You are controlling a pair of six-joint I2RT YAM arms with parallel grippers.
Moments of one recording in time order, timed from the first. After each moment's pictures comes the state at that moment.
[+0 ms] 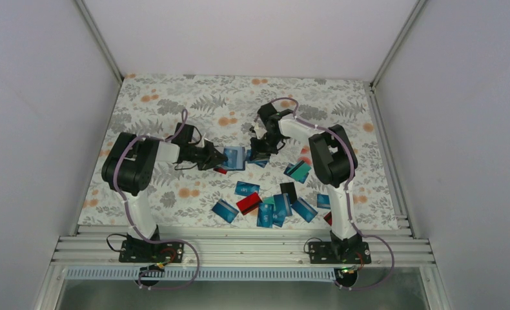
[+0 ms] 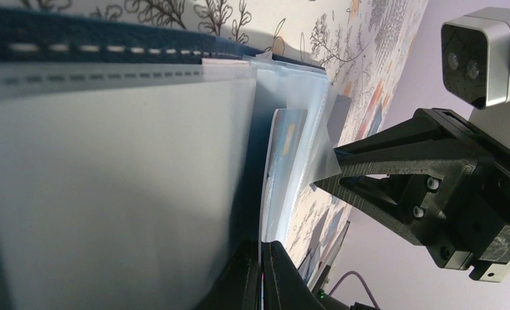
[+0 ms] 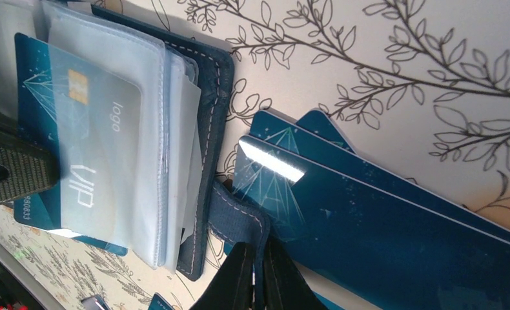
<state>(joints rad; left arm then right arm) -0.24 1.91 0.84 0.09 0.92 -0.85 0.52 2.19 1.59 -0.82 -0.50 0.27</state>
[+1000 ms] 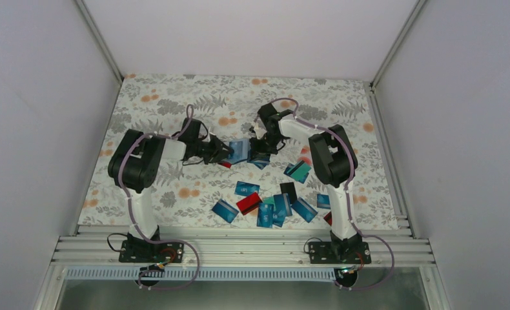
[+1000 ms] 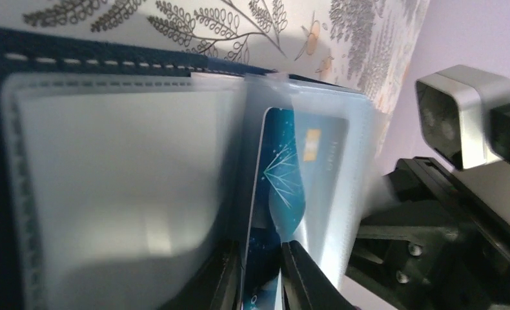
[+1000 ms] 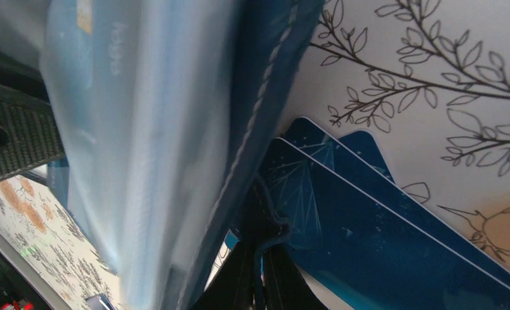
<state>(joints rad) -0.29 1.96 0.91 0.18 0.84 -0.95 0.52 2.19 1.58 -0.81 -0.52 0.27</state>
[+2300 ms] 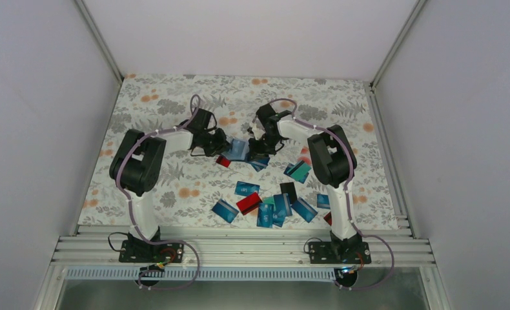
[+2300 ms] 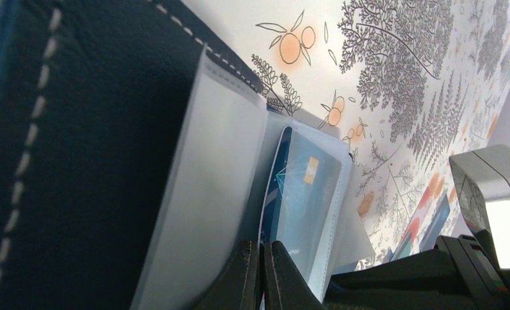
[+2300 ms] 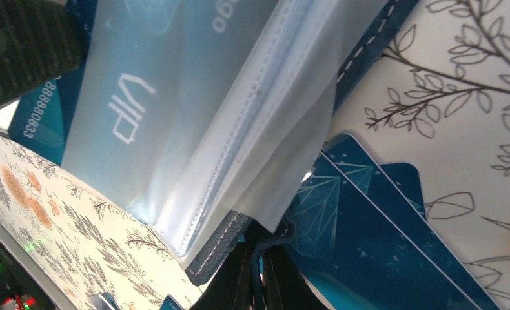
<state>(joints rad) -0.35 1.94 1.11 -0.17 0.53 -0.88 0.53 2.19 1.58 -0.80 -0.53 0.26</state>
